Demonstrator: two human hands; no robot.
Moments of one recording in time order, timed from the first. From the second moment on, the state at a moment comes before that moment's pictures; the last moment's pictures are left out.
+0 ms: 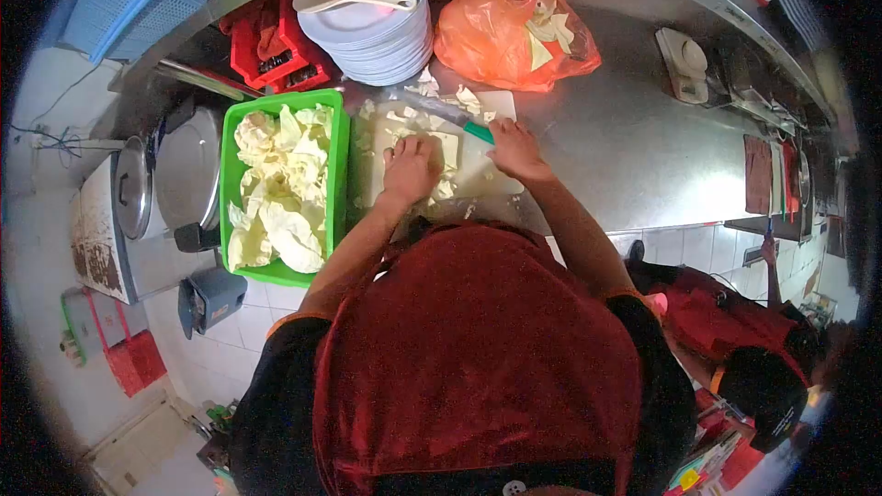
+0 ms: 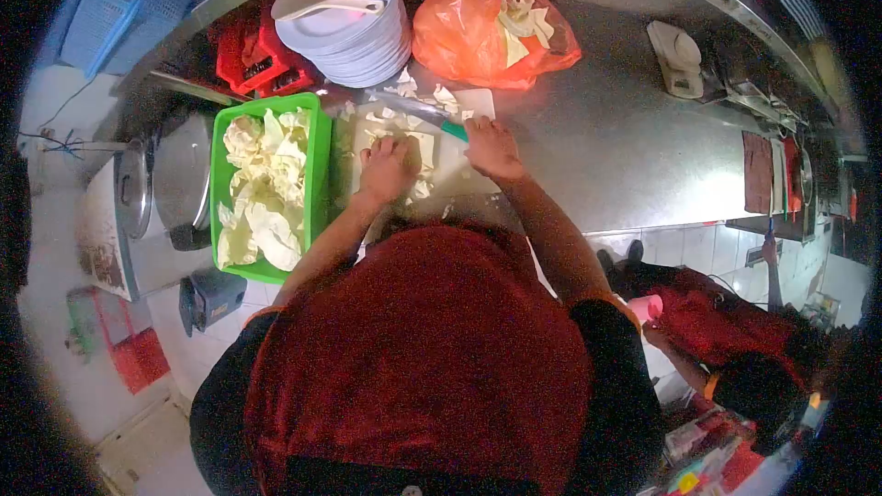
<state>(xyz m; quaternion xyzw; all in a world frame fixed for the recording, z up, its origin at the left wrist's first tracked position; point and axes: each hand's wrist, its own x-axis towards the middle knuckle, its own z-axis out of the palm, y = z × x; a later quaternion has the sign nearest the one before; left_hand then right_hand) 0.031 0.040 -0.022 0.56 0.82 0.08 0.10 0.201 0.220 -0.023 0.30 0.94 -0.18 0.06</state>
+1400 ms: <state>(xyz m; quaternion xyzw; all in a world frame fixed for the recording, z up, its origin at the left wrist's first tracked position) 0.017 0.031 -0.009 0.59 0.79 0.07 0.17 0.262 0.199 -0.038 0.31 0.90 -0.30 0.09</state>
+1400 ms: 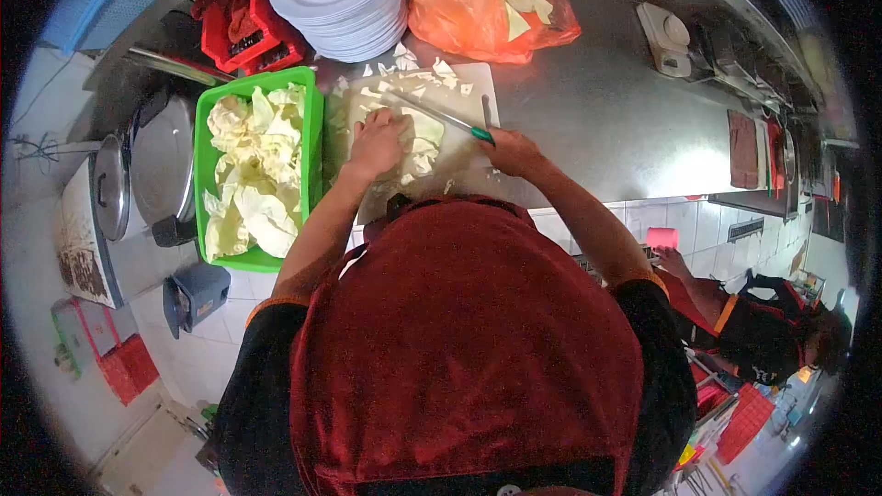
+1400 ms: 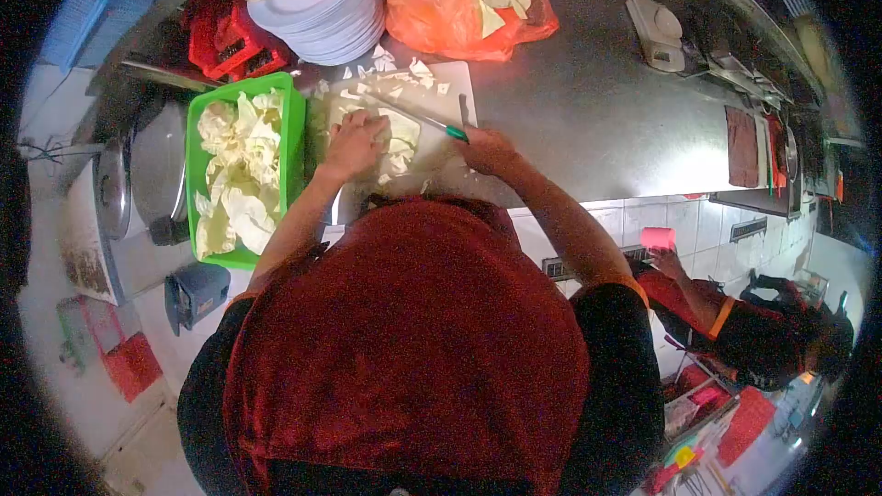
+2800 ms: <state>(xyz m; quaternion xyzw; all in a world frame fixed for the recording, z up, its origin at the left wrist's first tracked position) 0.022 0.041 -0.042 0.46 0.84 0.28 0.07 0.261 0.134 0.005 0.35 0.88 -0.28 0.17</state>
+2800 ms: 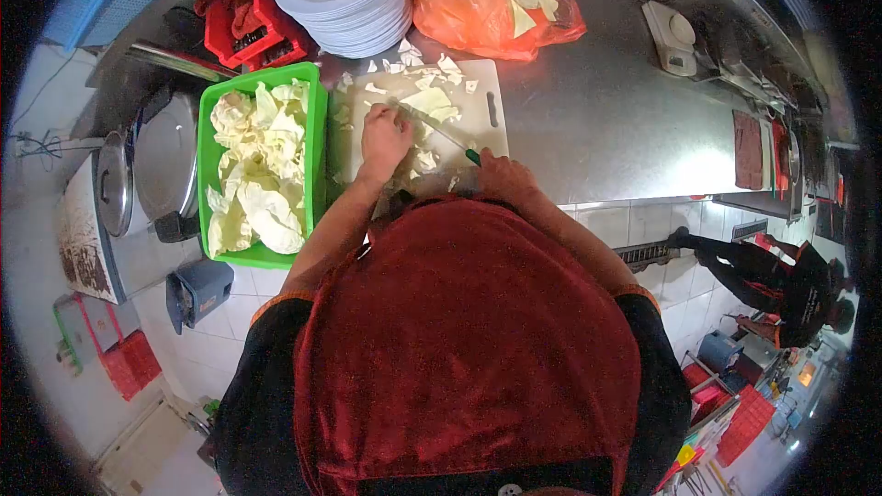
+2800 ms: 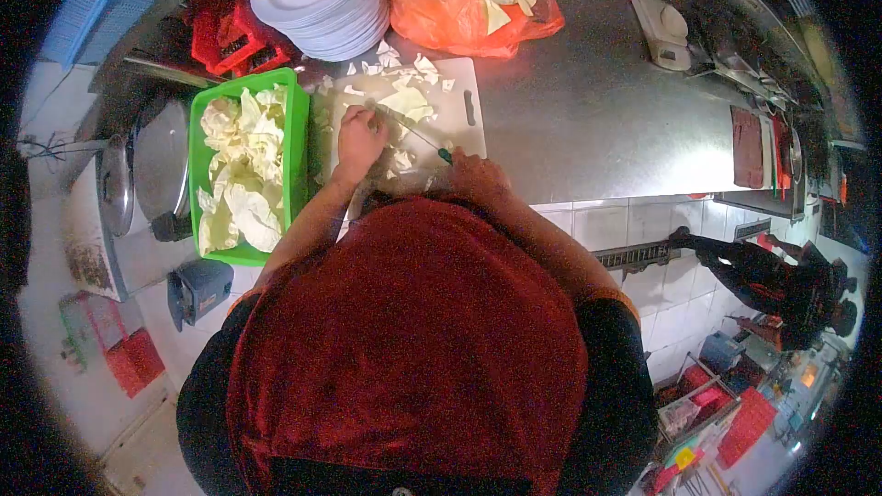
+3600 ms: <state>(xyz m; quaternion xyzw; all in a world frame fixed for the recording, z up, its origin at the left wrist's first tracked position) -0.014 0.072 -0.034 0.48 0.83 0.29 0.01 0.339 0.170 0.003 0.35 0.67 -0.65 0.04</state>
